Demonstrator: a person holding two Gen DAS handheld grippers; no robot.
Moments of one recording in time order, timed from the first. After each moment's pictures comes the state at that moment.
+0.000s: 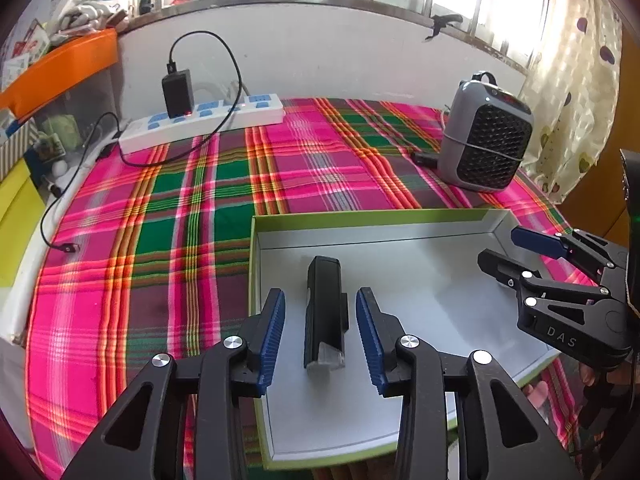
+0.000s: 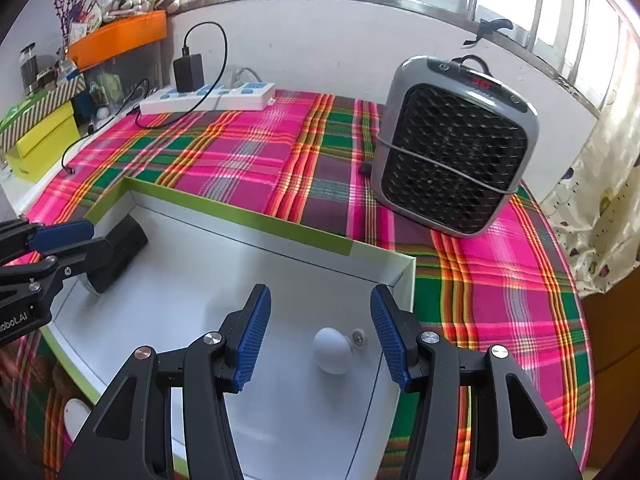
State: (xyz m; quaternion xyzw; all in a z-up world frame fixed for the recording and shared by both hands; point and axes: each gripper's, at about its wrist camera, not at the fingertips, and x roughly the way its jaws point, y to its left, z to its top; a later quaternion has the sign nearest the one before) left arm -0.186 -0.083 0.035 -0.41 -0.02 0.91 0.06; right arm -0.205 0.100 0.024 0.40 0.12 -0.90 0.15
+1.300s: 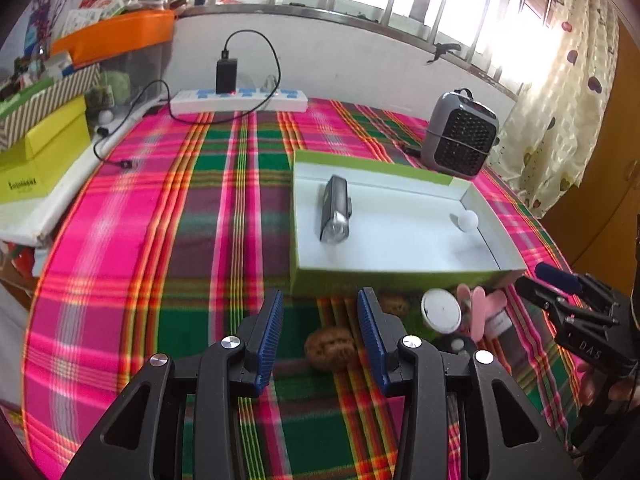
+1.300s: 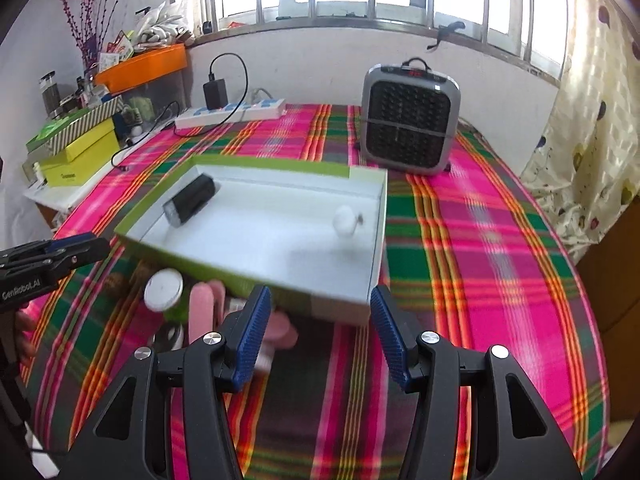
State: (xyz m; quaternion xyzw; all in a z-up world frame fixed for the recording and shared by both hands) left arm -0.076 -0.112 0.033 -0.39 -0.08 0.91 0.06; right arm -0.090 0.135 0.034 0.38 0.06 -0.91 0.16
